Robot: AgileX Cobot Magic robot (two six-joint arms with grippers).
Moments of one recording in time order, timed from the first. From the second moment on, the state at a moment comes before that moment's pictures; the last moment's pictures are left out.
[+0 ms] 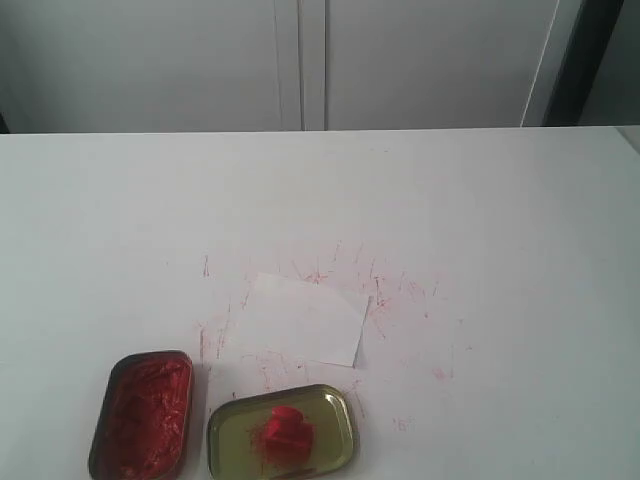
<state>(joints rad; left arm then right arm) 0.01 0.00 0.02 -0.05 0.45 0.08 0.05 0.00 0.00 0.00 0.36 0.02</state>
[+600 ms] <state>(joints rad) 0.01 0.00 0.02 -0.05 0.45 0.08 0.05 0.00 0.00 0.00 0.36 0.04</state>
